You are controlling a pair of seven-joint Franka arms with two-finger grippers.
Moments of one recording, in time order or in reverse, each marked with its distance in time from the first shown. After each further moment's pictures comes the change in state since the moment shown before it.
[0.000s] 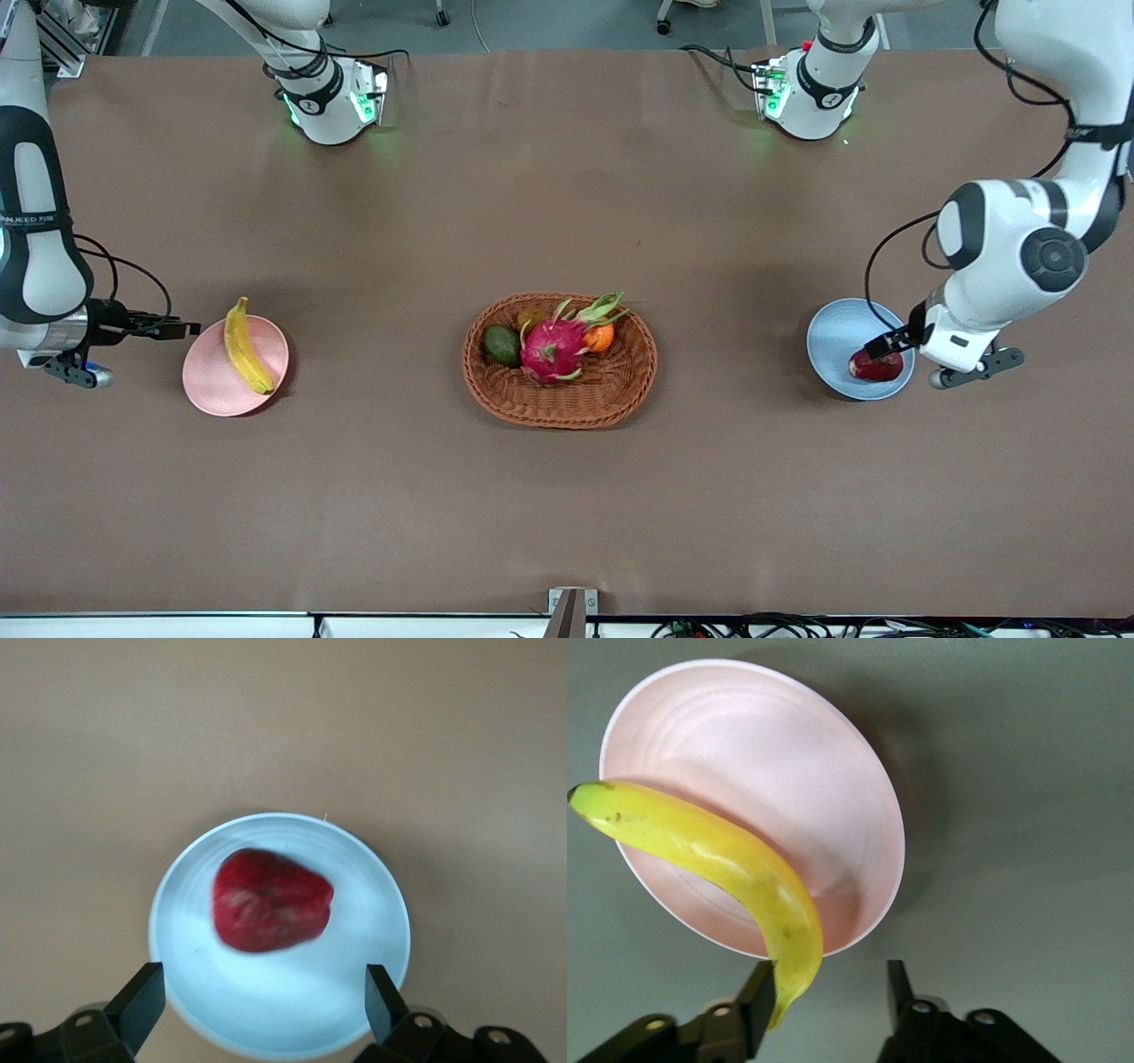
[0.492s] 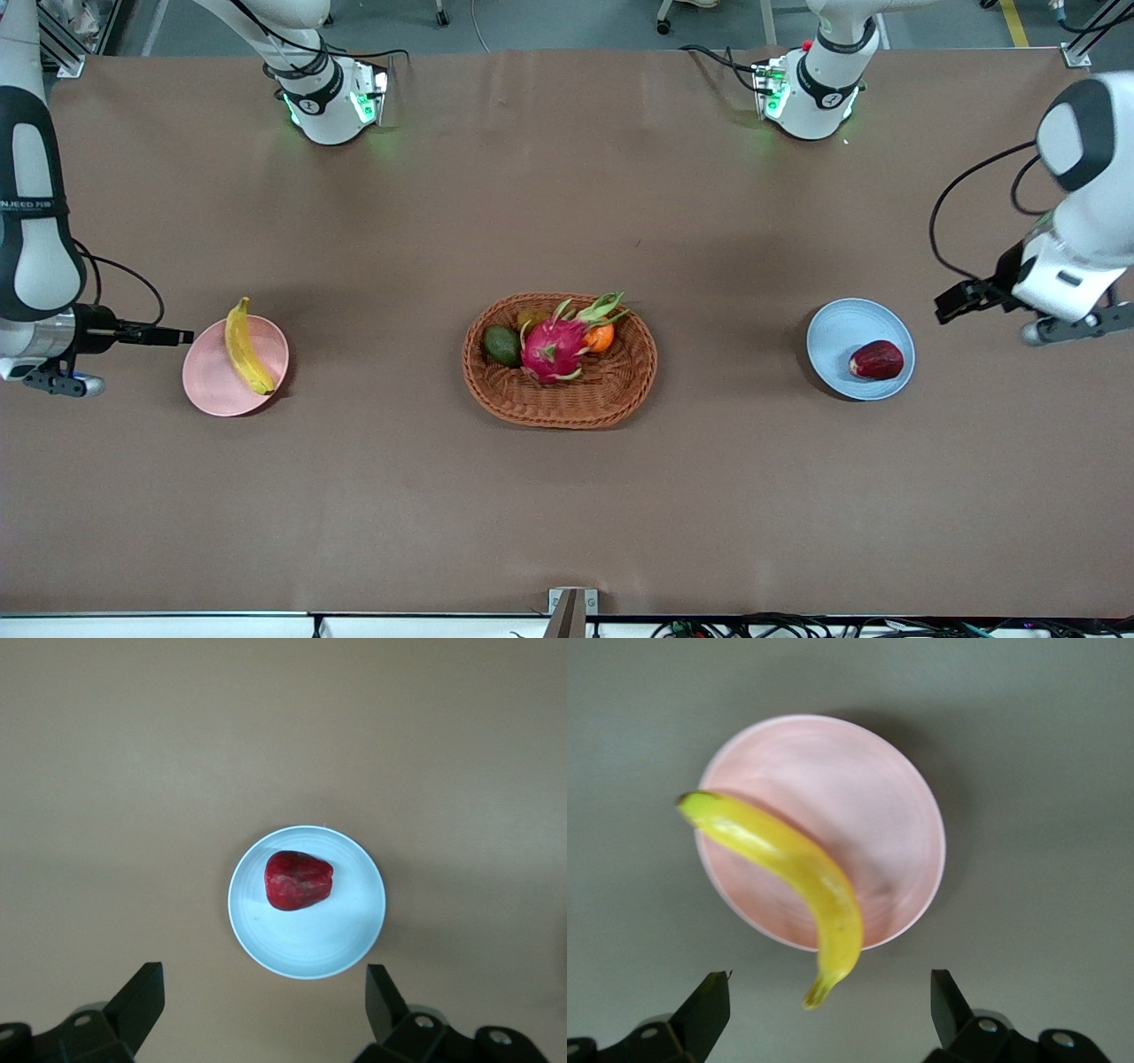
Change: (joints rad) left arm 0.029 -0.228 -0.001 0.141 -0.027 -0.280 0.160; right arm 0.058 -0.052 0.024 0.121 -0.061 -0.095 -0.005
